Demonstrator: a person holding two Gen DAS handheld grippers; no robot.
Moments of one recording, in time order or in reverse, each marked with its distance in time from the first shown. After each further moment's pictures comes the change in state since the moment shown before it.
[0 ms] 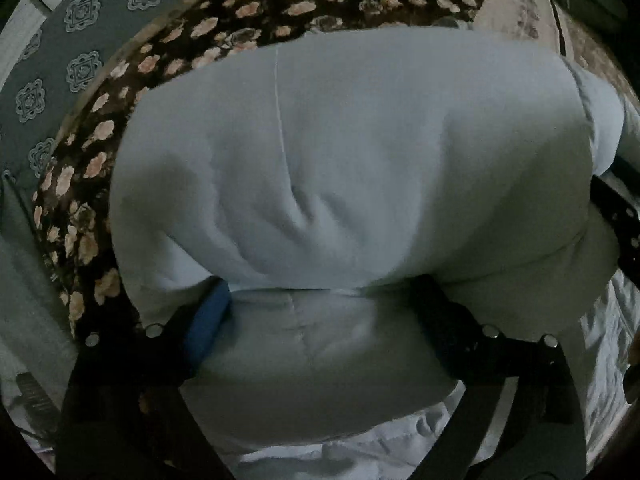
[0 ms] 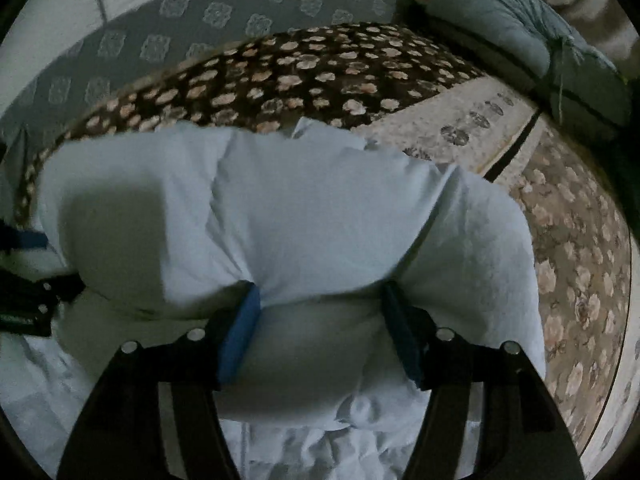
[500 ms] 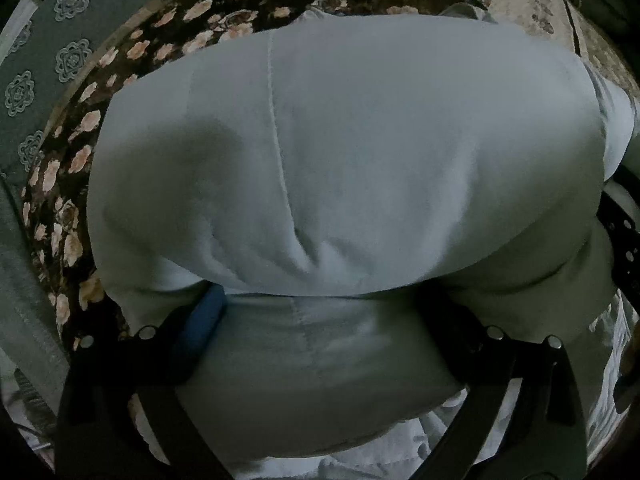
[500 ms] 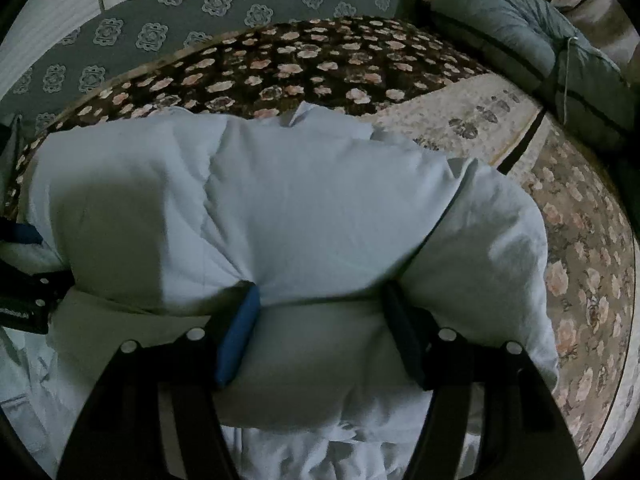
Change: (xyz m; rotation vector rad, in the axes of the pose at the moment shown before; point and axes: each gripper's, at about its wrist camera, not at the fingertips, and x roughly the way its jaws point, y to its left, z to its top) left arm 0.024 0.001 0.006 -0.016 0.043 -0.004; right arm 0.021 -0.003 -0.001 0.015 0.020 0.003
